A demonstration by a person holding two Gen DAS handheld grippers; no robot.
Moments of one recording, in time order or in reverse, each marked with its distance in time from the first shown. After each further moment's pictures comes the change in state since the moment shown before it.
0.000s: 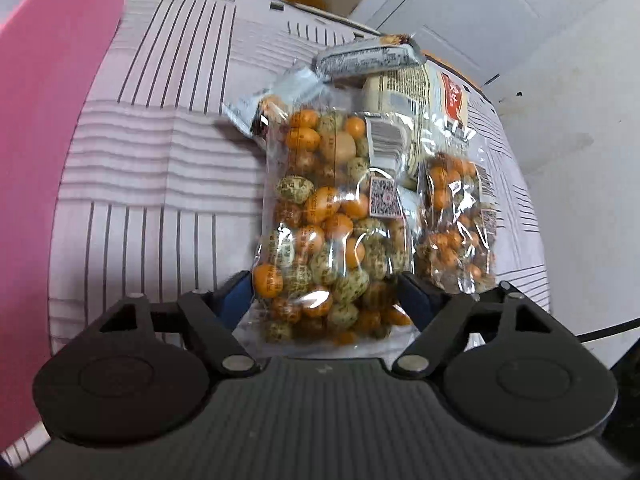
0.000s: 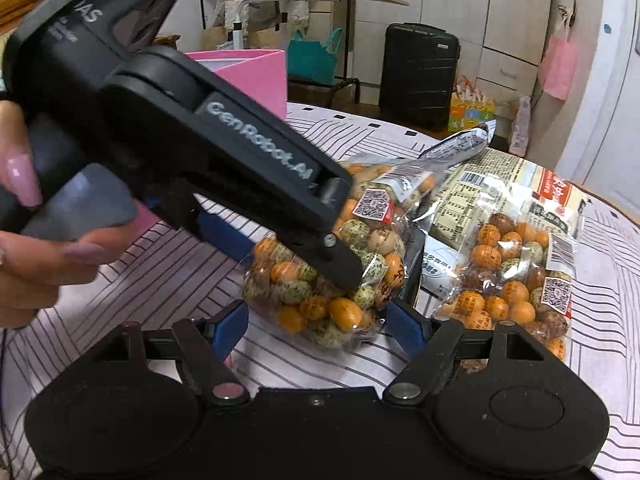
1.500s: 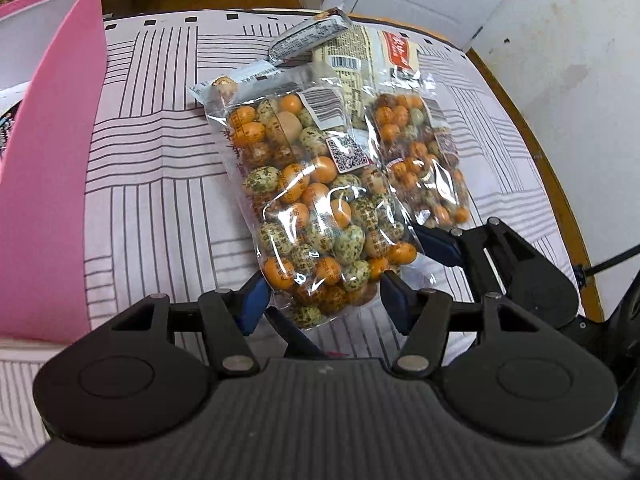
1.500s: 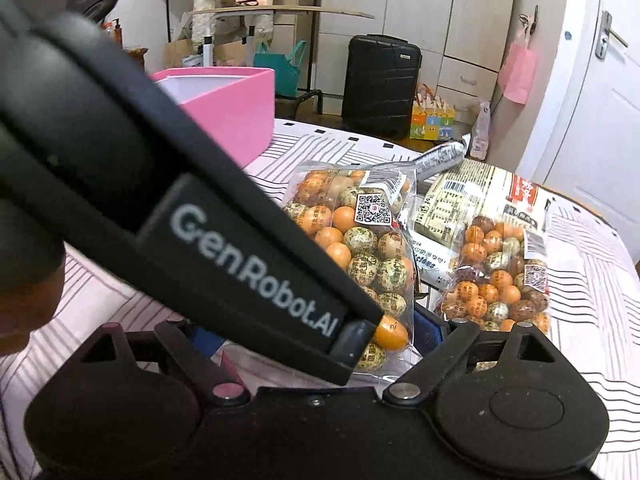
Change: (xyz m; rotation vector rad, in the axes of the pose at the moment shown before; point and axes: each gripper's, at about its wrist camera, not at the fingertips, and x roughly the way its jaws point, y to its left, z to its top) left arm -0.044 -0.053 -0.043 0.211 0.030 0.115; right arm -0.032 0.034 0.003 0.050 -0.036 -0.124
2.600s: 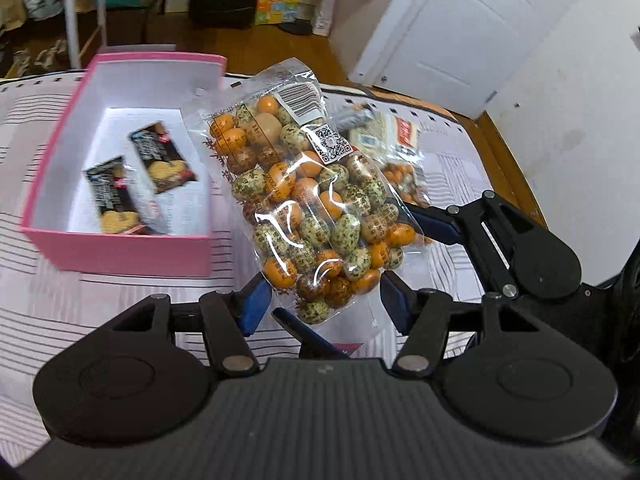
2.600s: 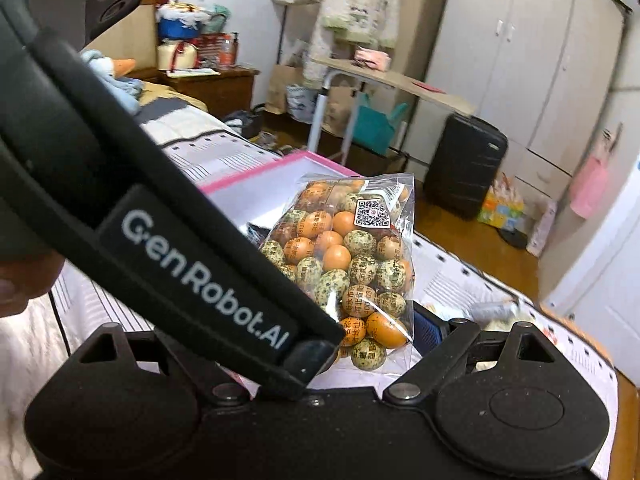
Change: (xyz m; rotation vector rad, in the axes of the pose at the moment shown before) left arm -0.195 0.017 -0.040 -0.126 -0.155 0.053; right arm -0.123 0.084 0.091 -0.285 -0.093 0.162
